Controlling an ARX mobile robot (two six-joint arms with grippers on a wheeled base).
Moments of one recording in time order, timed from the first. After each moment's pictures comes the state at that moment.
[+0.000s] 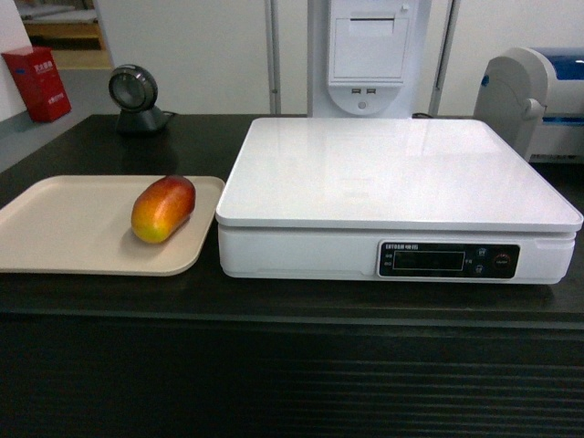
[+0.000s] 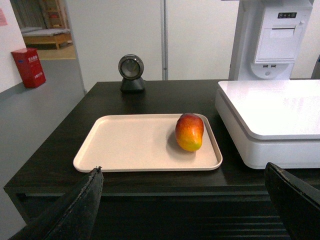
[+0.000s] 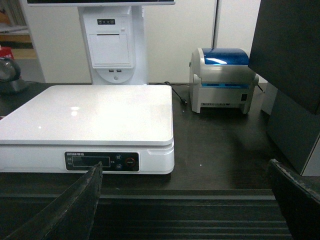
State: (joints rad) left arm 0.00 0.01 0.01 0.00 0.00 0.00; right arm 0.00 0.01 0.01 0.00 0.00 0.00
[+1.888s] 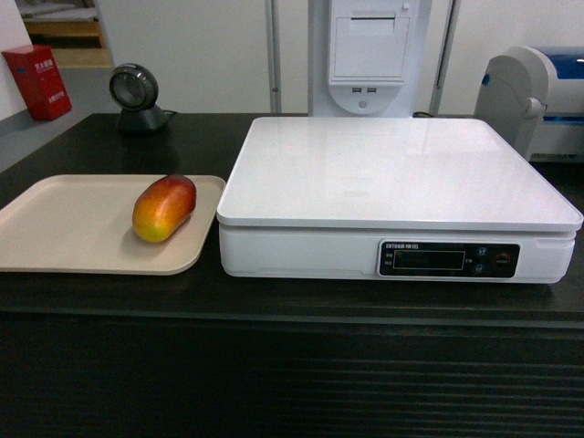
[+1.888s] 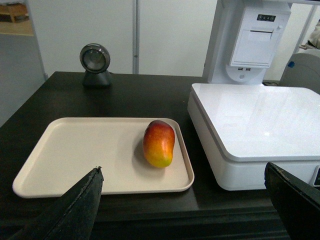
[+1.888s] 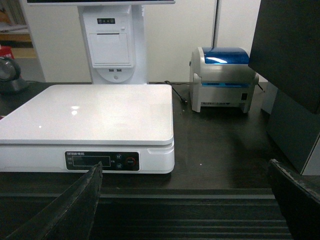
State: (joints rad) left arm -0.02 0.89 0.15 0.70 0.10 -0.10; right arm 0.00 0.01 0.01 0.00 0.00 0.00
